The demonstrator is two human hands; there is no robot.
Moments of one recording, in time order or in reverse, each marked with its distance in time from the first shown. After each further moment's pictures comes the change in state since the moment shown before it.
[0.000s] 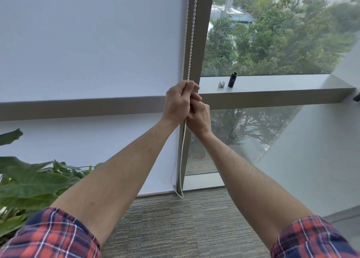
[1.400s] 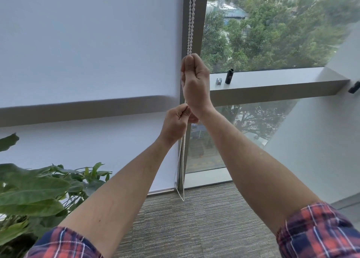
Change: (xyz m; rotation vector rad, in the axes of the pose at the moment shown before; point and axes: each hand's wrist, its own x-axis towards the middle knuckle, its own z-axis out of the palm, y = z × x) left_hand -0.040 -0.033 -0.011 0.000 -0.201 -0.131; right_hand 0.044 -0.078 -0.012 0.462 0.077 -0.029
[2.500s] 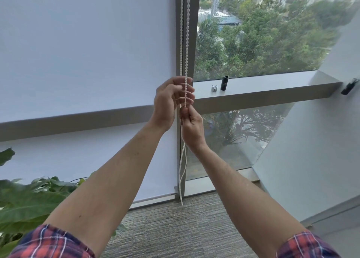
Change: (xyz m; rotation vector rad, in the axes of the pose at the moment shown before) left_hand 0.043 0.068 -0.015 -0.507 -0.035 -0.010; right_hand -0.061 0.077 -0.019 -0.189 0.031 0.160
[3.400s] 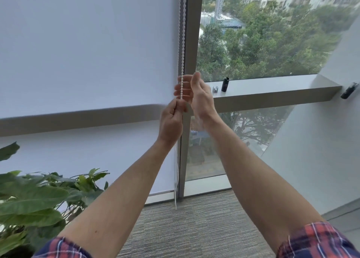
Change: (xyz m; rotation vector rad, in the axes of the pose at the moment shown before) left_hand -0.037 -0.044 -0.005 0.394 0.161 0.161; right_hand 0.039 -0.080 -0.022 0.341 -0.152 0.163
